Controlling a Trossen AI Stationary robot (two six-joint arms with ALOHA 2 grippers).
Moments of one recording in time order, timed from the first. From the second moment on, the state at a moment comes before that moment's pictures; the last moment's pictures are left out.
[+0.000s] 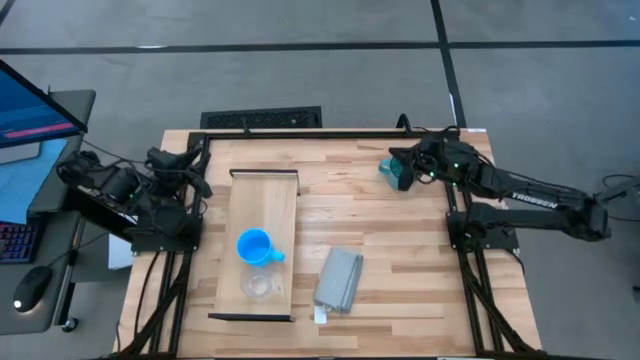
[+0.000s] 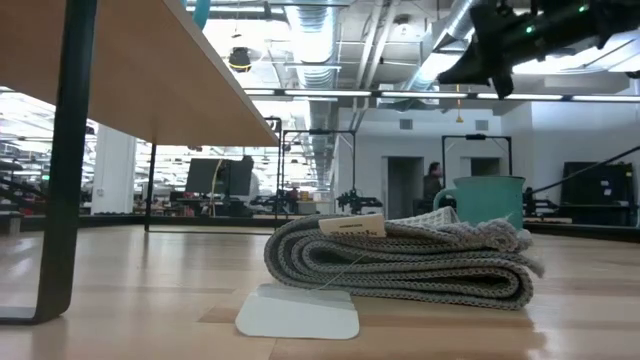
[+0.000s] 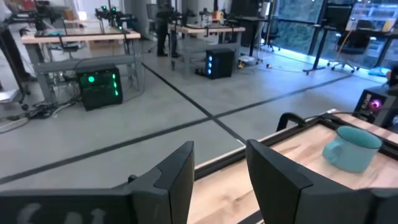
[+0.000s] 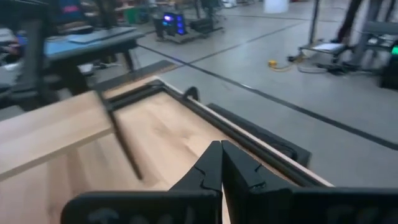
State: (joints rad) left arm -0.48 0.66 0.95 -1.26 -1.39 -1.05; right arm -0.40 0.74 0.55 -0.03 0.13 0.12
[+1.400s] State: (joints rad) left arm -0.84 0.31 0.75 -1.09 -1.57 -0.87; right arm -0.52 0.74 0.55 -0.05 0.13 0.27
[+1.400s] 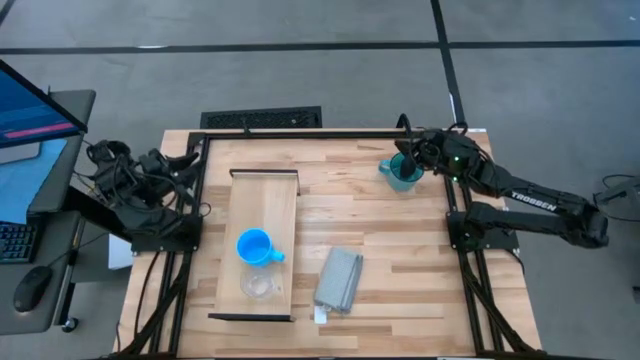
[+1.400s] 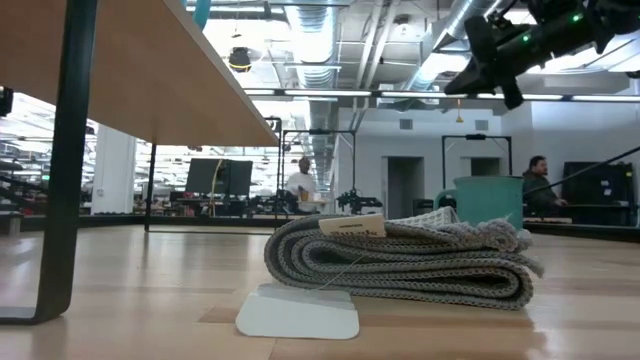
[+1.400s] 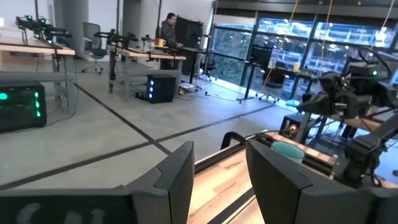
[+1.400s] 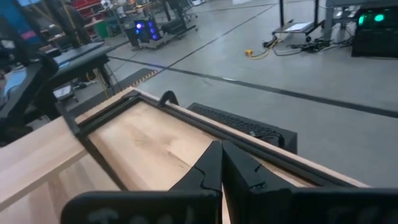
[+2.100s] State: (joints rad) left arm -0.83 0.31 0.78 -1.11 -1.27 -0.73; right arm -0.48 0.74 0.55 -0.08 0.13 0.24
